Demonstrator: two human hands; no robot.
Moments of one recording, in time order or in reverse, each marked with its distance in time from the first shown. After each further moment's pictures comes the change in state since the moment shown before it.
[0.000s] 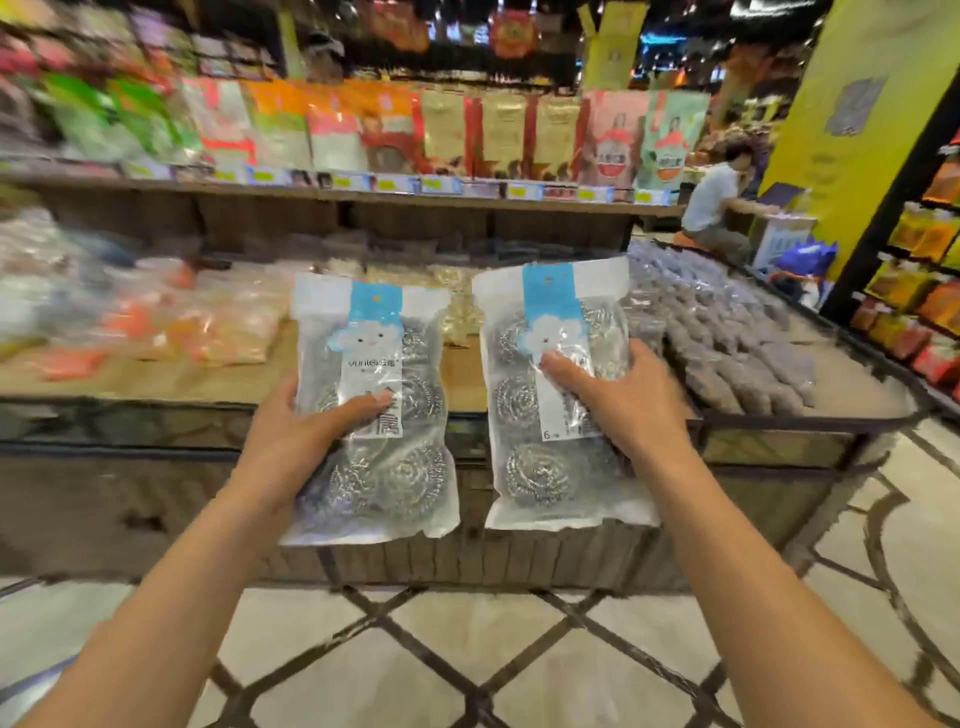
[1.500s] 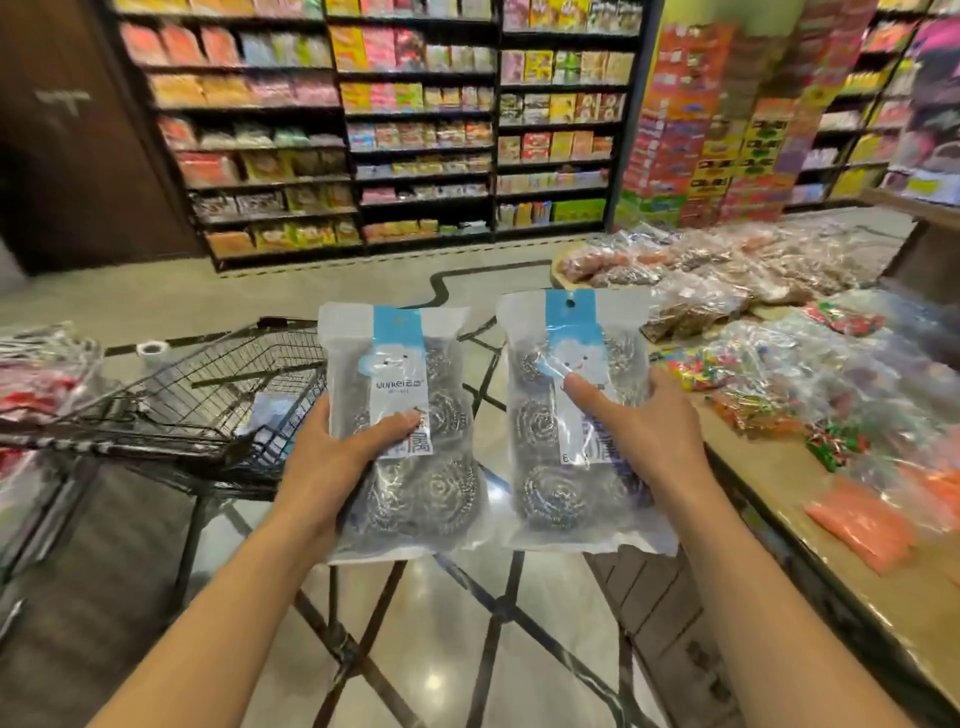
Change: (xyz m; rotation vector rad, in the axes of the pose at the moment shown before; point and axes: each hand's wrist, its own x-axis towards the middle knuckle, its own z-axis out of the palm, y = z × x) left_hand 0.057 -0.021 -0.842 -0.187 1.266 -0.022; right_hand -0.173 -0.460 0.968 0.241 -1.178 -0.415
